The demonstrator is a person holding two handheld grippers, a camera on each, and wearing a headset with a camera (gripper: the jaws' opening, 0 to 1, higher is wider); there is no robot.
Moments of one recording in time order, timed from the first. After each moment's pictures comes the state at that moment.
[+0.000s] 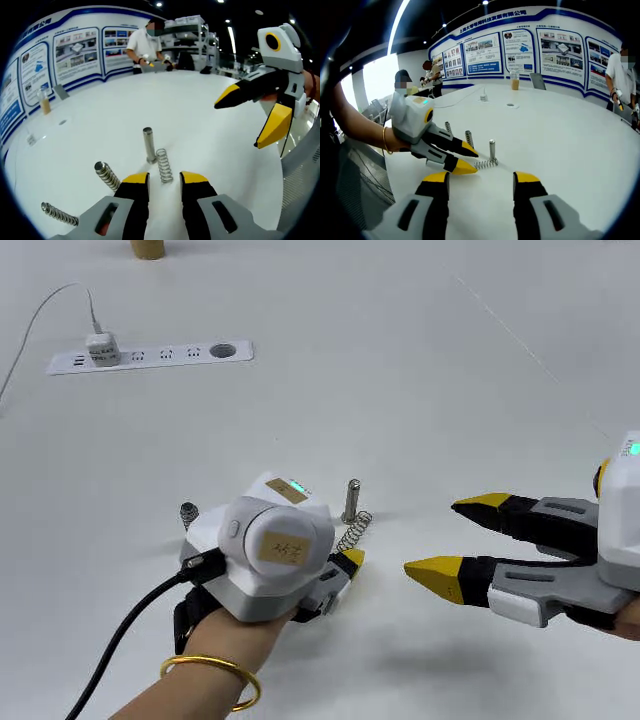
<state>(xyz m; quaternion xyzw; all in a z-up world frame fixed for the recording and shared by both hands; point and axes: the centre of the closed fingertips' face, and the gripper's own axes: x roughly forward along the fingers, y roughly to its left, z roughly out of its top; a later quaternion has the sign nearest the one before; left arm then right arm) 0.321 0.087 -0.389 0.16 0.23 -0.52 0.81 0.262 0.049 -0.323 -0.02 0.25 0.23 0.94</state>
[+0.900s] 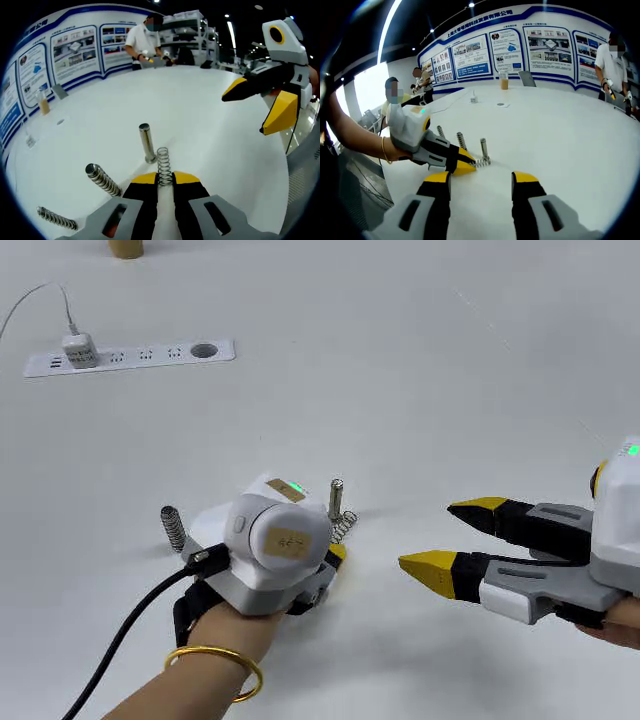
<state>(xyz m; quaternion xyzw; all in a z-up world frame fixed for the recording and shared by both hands) 0.322 0.081 -0.400 0.18 0.24 -0.51 0.81 0.261 0.035 -0.324 0.02 0.25 0.19 0.95</state>
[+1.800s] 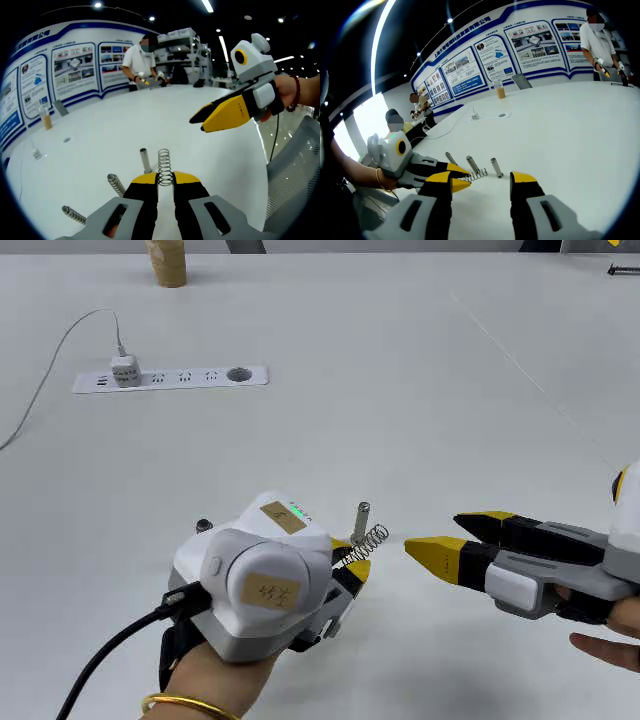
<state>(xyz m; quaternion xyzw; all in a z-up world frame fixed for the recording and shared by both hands) 0.299 0.102 -0.339 0.14 0.17 -0.54 0.81 0.278 0.052 -0.294 0.15 0.21 0.18 0.95</state>
